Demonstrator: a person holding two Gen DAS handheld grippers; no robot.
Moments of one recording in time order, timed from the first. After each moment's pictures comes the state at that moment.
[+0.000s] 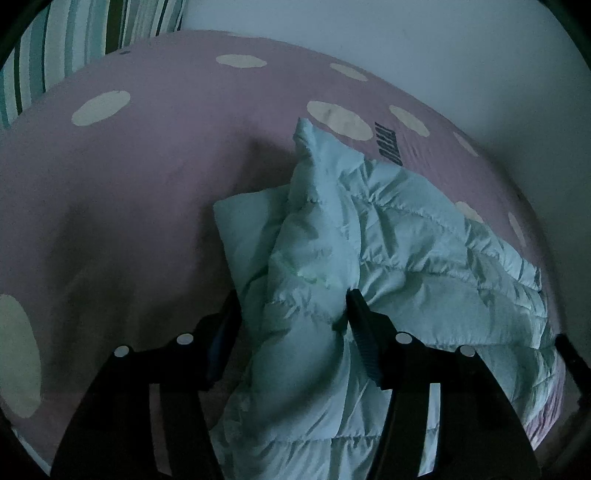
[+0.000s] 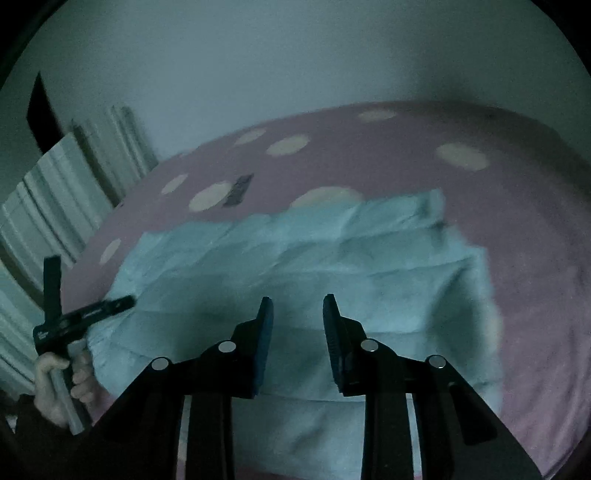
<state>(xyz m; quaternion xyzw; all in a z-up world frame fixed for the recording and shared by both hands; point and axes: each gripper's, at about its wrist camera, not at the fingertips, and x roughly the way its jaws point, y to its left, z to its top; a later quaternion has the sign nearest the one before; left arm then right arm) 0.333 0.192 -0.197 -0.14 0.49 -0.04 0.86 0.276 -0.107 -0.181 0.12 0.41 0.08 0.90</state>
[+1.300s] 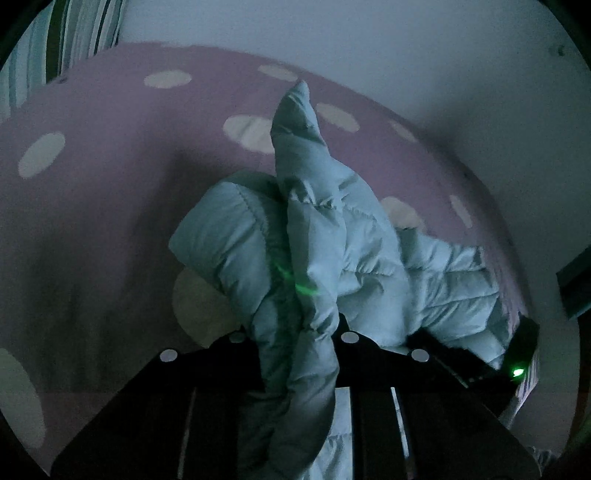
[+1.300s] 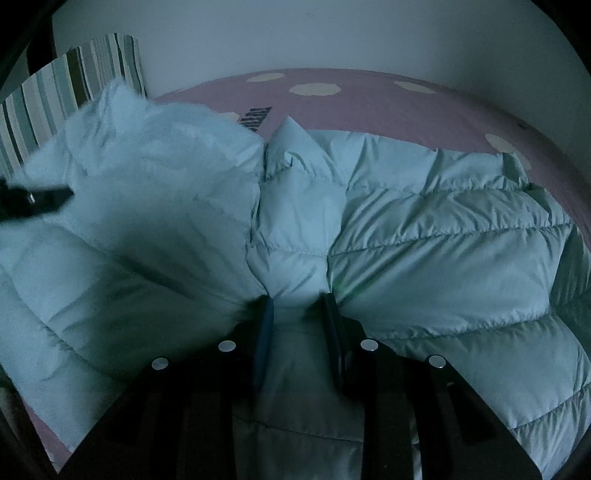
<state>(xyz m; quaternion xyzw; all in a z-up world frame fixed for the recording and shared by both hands) 0.340 0.147 -0.142 -0.13 0.49 -0.15 0.85 0.306 -0.030 -0.248 0.01 0.45 0.05 0.89</state>
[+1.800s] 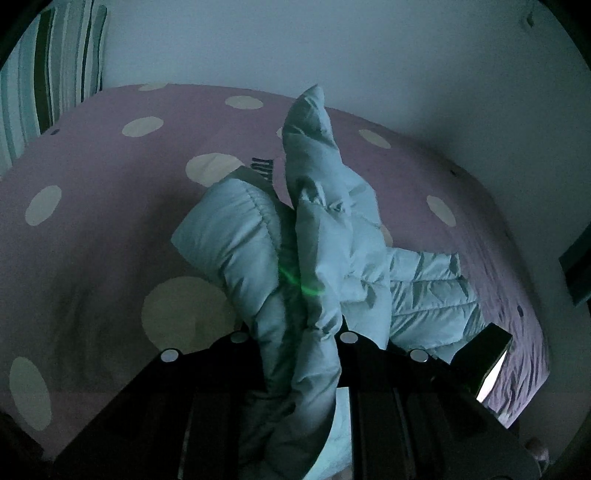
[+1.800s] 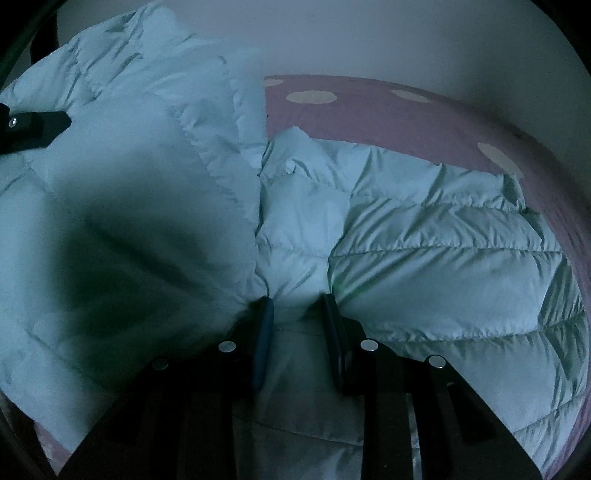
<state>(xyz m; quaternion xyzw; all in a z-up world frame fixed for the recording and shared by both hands) 0.324 0.084 -0.092 -0.08 0.46 -0.14 0.87 0.296 -0.038 -0.235 0.01 0.45 0.04 0.89</state>
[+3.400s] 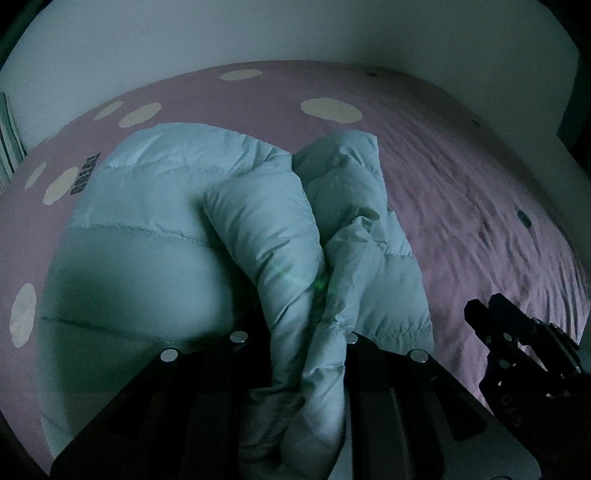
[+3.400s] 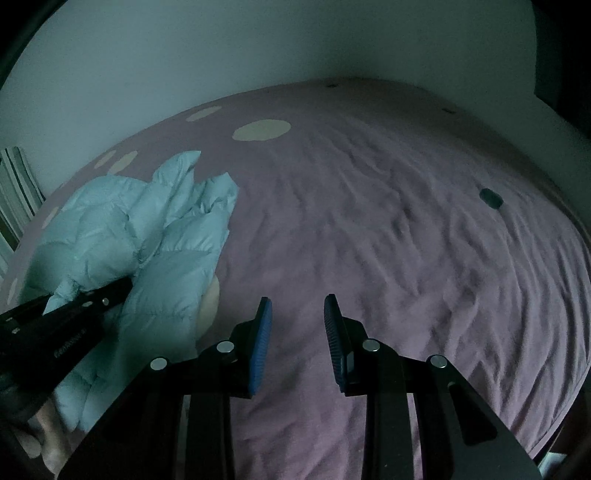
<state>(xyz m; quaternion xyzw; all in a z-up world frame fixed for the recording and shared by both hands) 0.280 -0.182 -0.170 0.07 0.47 -0.20 0.85 0.207 -0.284 -0.211 0.13 0.42 -0.15 0.89</state>
